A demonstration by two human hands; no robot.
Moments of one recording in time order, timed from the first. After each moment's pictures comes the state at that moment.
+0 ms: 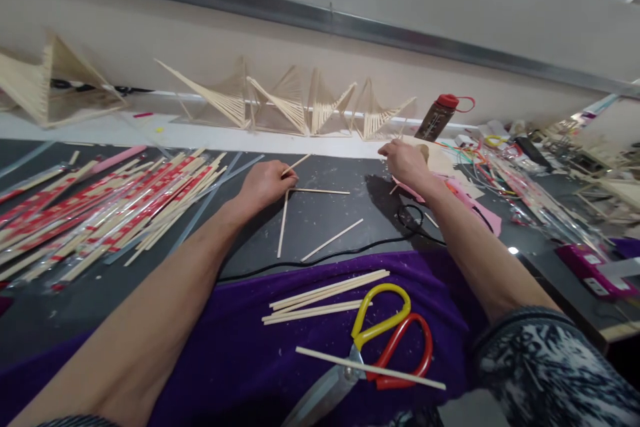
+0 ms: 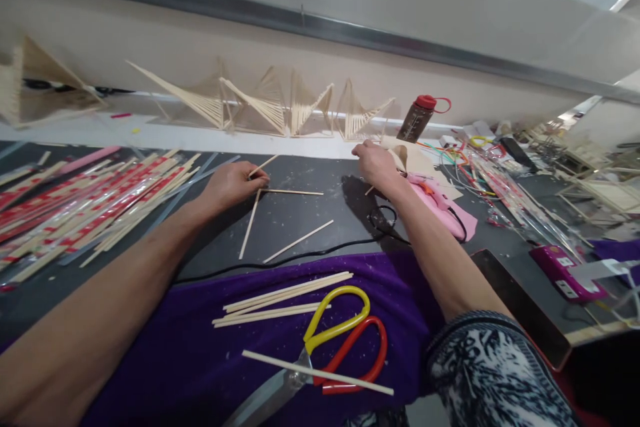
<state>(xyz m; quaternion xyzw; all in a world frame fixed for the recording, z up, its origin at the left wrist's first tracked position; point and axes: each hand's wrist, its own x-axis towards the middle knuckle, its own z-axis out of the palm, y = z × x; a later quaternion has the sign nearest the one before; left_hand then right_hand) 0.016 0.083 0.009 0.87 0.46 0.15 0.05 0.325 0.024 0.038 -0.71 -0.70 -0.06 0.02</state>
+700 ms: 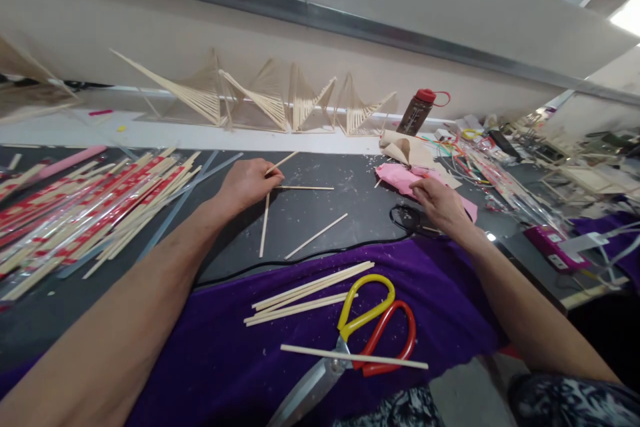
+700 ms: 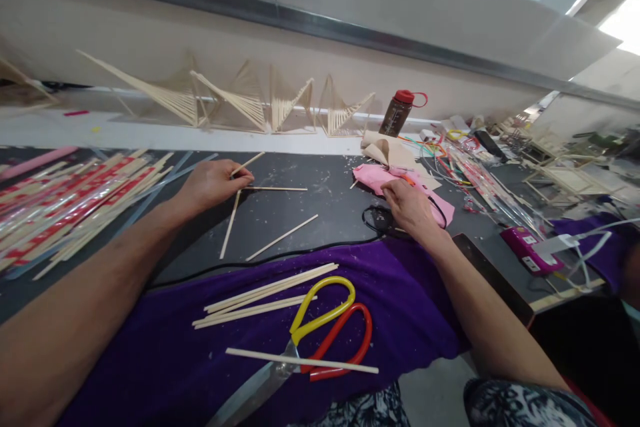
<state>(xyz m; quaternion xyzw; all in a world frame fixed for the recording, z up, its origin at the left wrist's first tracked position) 0.025 0.079 0.016 0.88 0.46 0.12 0.04 0.378 -0.109 0.007 -0.73 -0.66 -0.09 0.18</state>
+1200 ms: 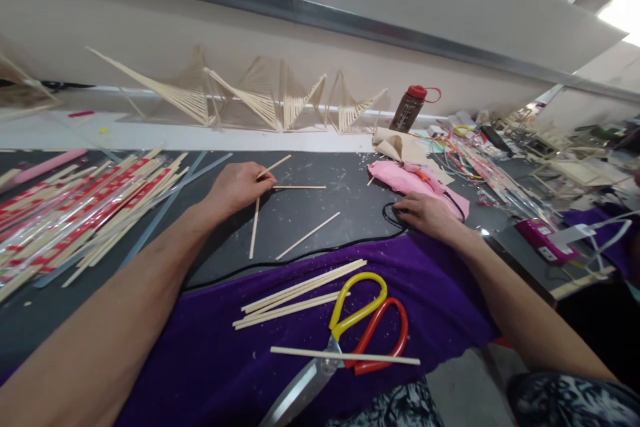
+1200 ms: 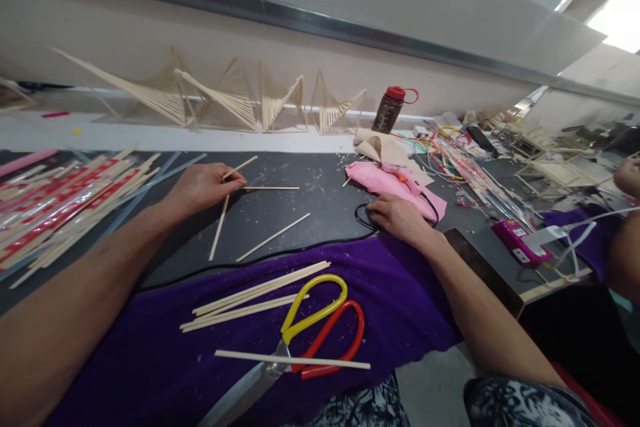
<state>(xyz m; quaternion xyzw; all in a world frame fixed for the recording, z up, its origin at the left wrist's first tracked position) 0.023 0.082 0.008 0.89 0.44 0.08 0.03 0.384 -0.124 -0.005 -0.66 -0.75 -0.01 0.07</state>
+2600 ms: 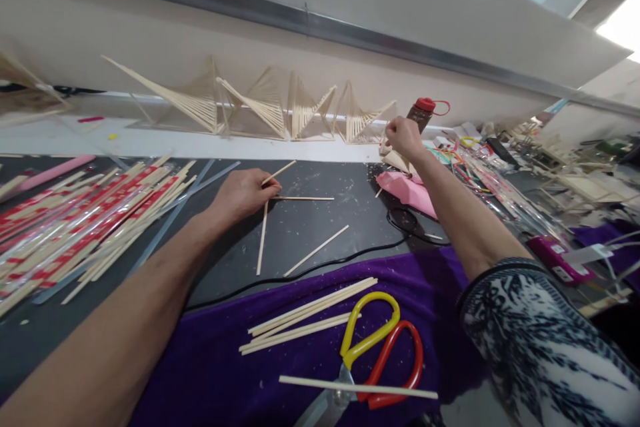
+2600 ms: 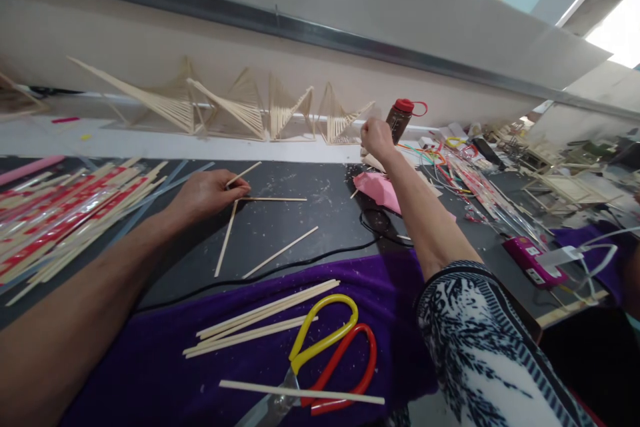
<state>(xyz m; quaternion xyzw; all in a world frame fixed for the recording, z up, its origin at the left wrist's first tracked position) 0.015 0.088 0.011 0.88 0.45 0.12 0.07 0.391 0.082 0.062 -0.75 -0.59 -0.09 0.27</state>
